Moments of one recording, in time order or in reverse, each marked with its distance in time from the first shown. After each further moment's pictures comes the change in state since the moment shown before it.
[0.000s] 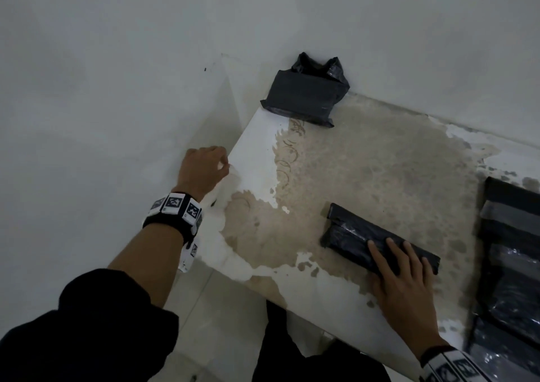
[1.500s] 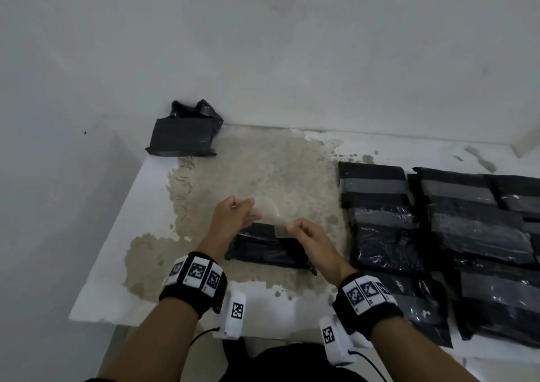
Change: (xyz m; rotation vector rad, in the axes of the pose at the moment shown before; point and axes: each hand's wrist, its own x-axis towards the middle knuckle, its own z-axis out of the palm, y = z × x) left_hand -0.049 0.297 0.030 -1.305 -0.364 -0.379; right_hand 0.022 0.032 -0.075 1.336 -0.028 0.360
